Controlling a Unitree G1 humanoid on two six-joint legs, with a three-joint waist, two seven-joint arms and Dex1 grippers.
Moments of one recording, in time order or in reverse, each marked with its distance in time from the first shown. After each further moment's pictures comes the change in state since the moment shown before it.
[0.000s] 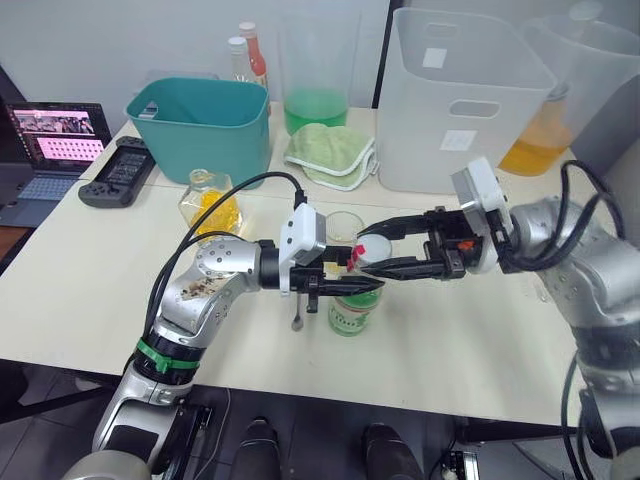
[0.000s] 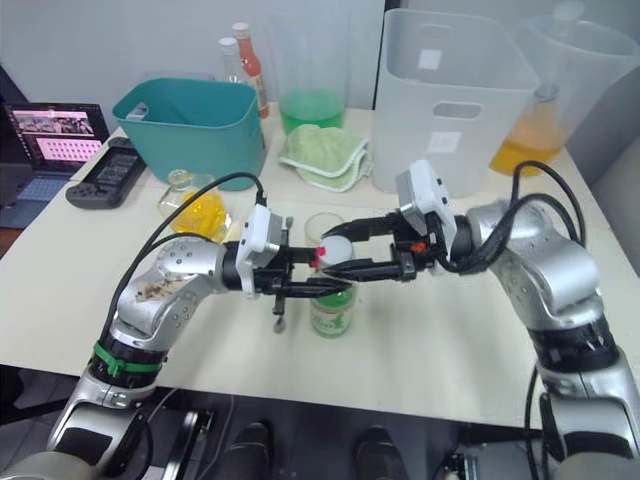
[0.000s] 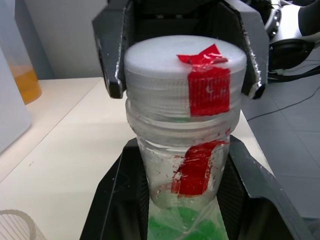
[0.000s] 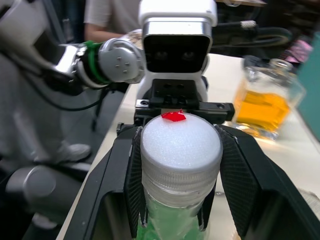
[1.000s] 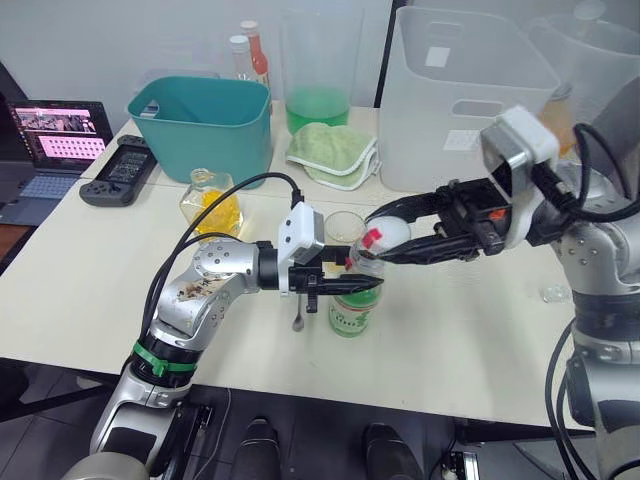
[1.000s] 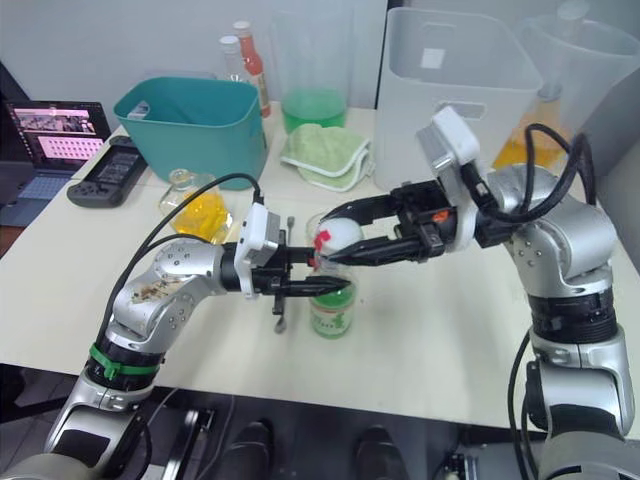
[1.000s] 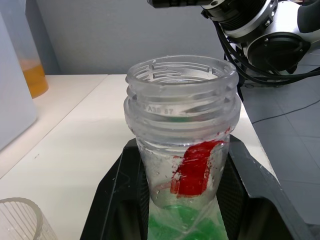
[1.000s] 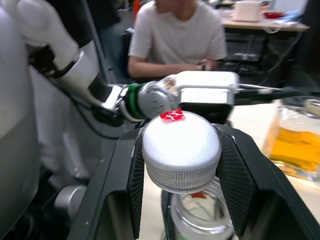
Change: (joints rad) left arm 0.000 0.004 0.003 -0.006 -0.018 0.016 0.017; right arm -0.058 0.027 -0.184 -0.011 0.119 0.239 0.029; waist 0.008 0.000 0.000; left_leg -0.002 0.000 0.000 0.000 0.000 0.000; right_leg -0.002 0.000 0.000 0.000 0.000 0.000
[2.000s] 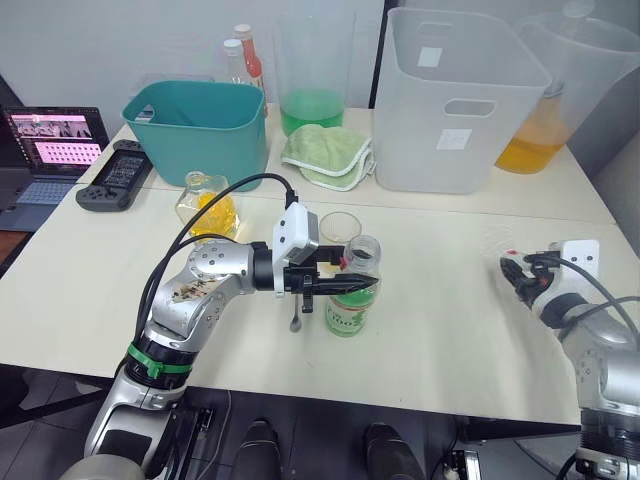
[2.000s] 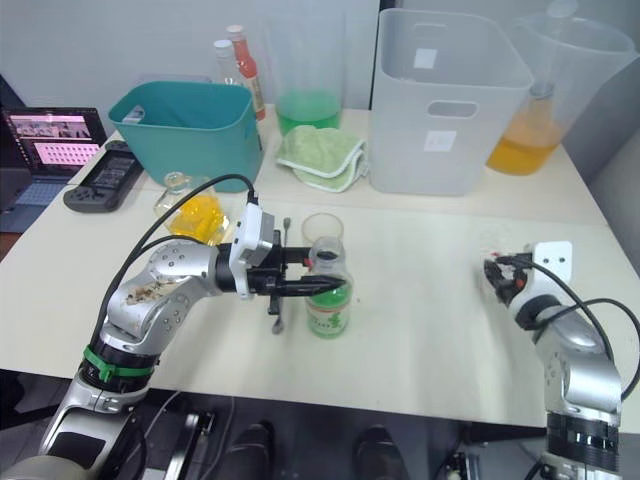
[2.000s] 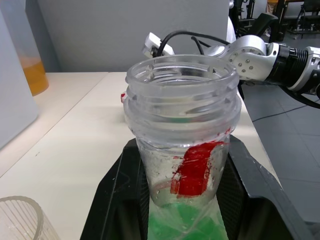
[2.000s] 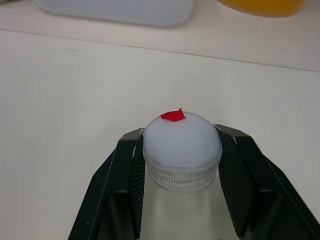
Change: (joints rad) left arm 0.017 0.022 0.012 -0.009 -0.014 0.005 0.015; right arm 0.612 0.191 -0.337 0.208 -0.522 -0.255 -1.000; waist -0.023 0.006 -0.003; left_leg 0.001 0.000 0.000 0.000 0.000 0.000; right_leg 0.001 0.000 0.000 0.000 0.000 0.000
